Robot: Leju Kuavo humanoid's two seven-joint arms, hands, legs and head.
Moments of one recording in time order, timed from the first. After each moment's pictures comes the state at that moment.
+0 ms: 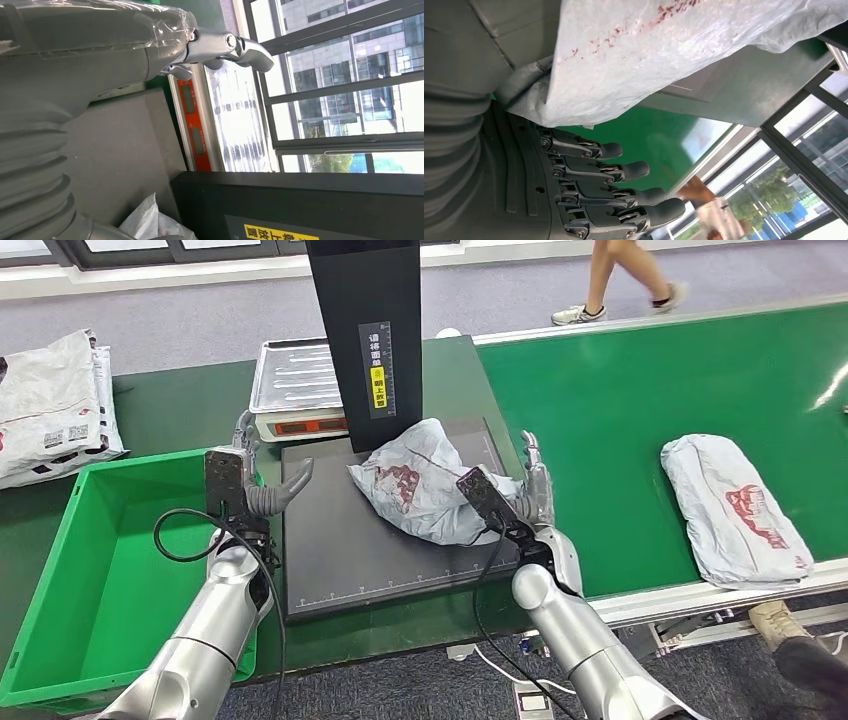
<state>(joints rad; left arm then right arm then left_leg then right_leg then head) -0.67 -0.20 -0.14 -0.66 -0.10 0.28 -0.47 -0.42 0.03 0.43 -0.96 0.77 -0.52 -0.09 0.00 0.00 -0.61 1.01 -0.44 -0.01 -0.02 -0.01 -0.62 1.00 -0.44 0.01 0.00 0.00</state>
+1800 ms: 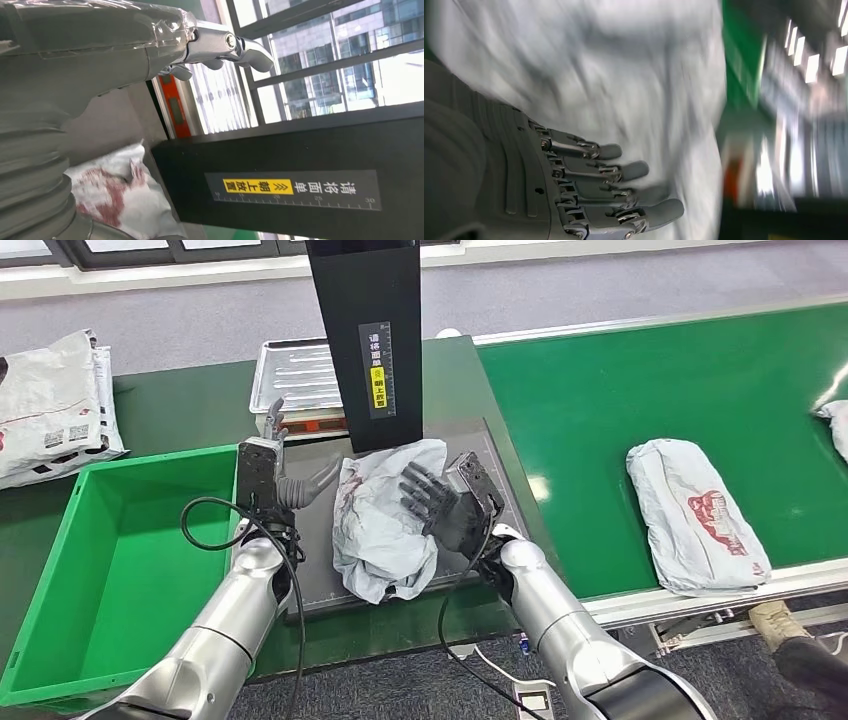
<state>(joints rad) -0.71 -0.24 -0.24 -0.61 -0.09 0.31 -0.50 -0.59 0.15 0.39 -0.62 0.04 0.16 -0.43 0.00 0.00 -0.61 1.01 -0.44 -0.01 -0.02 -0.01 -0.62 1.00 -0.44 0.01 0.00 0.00</state>
